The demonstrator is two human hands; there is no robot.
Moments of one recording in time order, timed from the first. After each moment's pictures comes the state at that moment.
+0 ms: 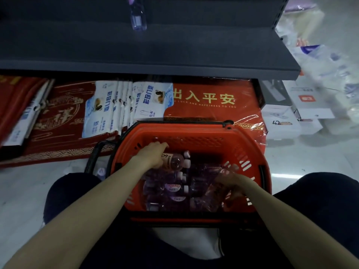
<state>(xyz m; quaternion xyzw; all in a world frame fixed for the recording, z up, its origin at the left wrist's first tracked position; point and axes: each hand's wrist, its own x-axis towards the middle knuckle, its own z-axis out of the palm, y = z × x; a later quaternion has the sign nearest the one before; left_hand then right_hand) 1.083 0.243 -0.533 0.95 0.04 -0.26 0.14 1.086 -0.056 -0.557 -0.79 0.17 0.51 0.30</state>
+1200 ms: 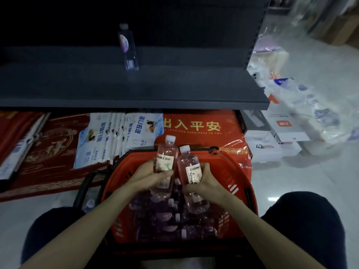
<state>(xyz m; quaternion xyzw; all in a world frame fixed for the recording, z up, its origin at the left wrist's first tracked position) 1.067 0.229 -0.481 0.87 0.04 -0.10 0.48 1.084 -0.015 -0.480 -0.80 -0.06 0.28 0.53</state>
